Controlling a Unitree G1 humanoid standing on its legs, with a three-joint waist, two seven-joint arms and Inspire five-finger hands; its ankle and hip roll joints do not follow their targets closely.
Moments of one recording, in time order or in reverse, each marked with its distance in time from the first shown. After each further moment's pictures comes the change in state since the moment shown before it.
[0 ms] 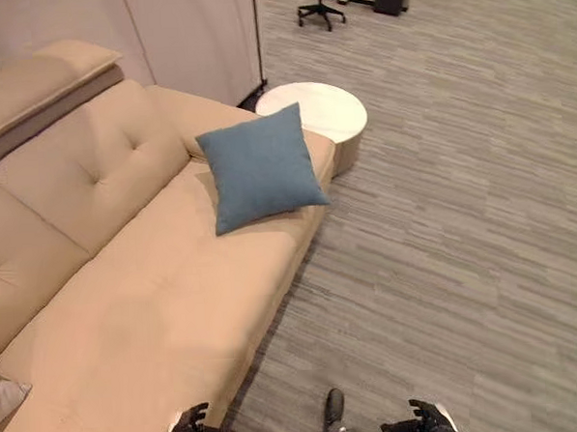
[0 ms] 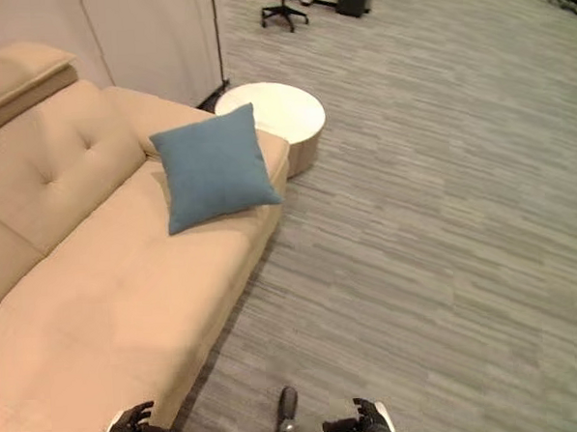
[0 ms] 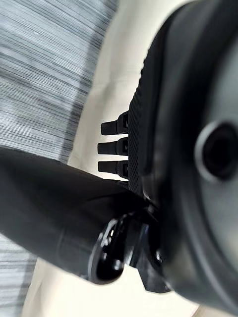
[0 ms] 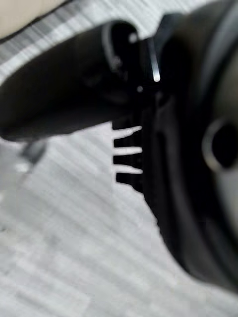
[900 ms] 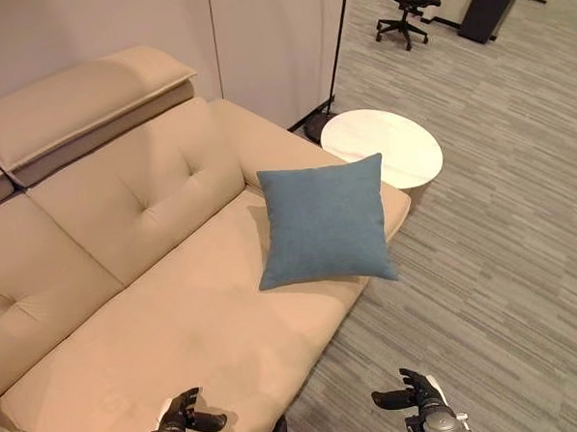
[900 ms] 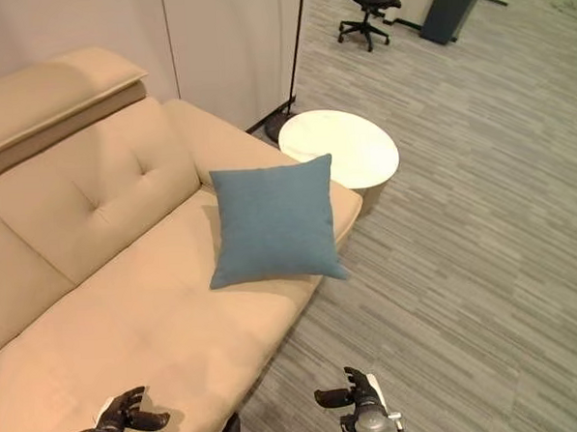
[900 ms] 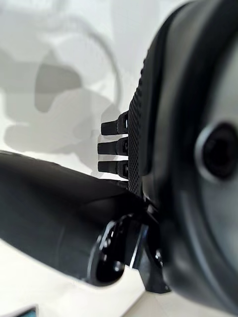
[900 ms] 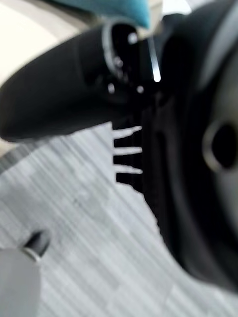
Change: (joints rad) left arm -0.043 0.080 0.019 -0.040 -0.022 -0.003 -0.001; right arm -0.092 0.027 0.021 -0.046 0.026 -0.030 0.006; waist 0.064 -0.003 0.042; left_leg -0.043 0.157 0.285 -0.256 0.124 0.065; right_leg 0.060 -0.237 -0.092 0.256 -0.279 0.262
